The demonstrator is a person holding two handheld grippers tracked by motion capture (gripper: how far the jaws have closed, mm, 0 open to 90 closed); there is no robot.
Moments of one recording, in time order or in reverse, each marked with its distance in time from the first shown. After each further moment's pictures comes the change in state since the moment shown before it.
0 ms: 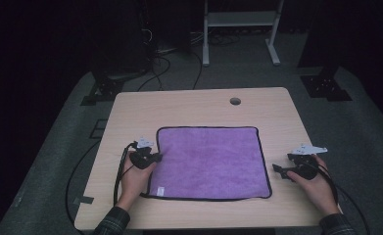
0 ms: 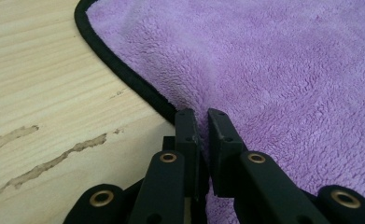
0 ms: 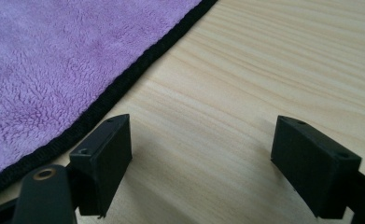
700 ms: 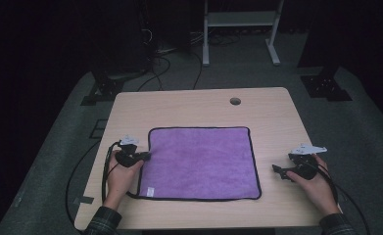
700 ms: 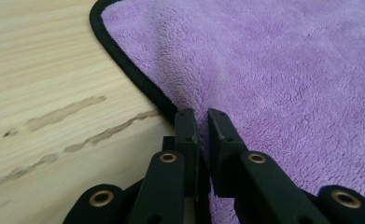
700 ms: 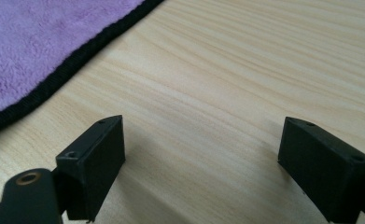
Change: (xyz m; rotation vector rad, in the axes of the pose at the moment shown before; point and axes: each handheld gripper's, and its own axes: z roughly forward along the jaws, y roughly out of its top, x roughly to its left) left arm 0.034 -0.008 -0.027 -0.006 -0.018 -0.081; right arm 0.000 0.000 0.001 0.010 -0.004 0.005
